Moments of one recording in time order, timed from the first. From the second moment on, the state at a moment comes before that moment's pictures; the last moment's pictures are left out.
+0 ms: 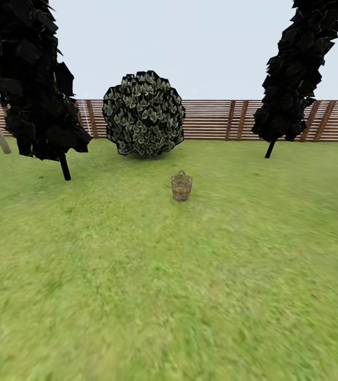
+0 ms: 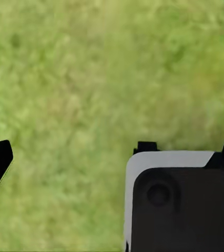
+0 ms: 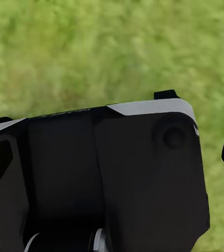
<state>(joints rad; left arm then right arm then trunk) -0.19 0.07 -0.16 -0.09 0.16 -0.27 0.09 -0.06 0.11 -0.13 -0.38 -0.03 0.04 0.01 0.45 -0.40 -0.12</state>
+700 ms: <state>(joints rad) -0.20 0.07 -0.16 -0.09 0.16 -0.31 0.09 -0.06 0.11 -0.13 -0.38 -0.03 0.04 0.01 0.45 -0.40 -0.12</state>
